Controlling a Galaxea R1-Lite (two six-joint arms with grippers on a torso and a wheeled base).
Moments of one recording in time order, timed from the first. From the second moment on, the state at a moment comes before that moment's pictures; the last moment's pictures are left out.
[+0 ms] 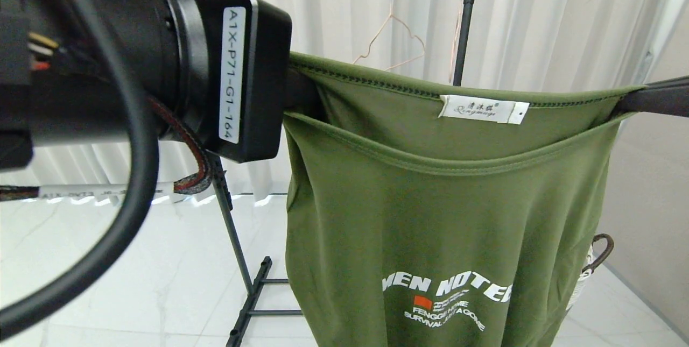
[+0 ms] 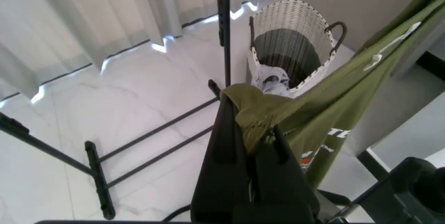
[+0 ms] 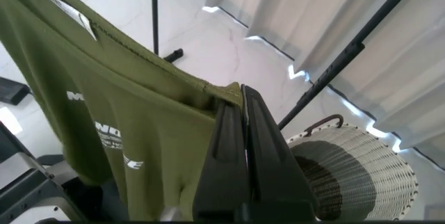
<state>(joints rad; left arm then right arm) -1.07 1.48 -1.70 0.64 0.45 -0.16 0.74 1.21 -1.48 0.57 0.00 -0.12</state>
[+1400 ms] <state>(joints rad) -0.58 1.25 -1.13 0.33 0.55 -0.01 0.28 1.19 -1.23 0.73 -0.34 -0.12</state>
